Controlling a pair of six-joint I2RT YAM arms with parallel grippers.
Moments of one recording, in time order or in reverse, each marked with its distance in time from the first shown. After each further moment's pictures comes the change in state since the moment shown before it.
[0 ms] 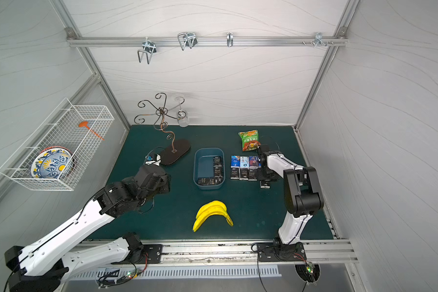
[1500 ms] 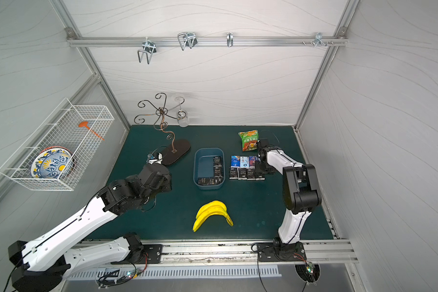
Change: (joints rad) left arm -0.021 0.037 0.031 -0.010 -0.045 -0.019; right arm -0.009 0.005 0.079 0.078 -0.093 0.003
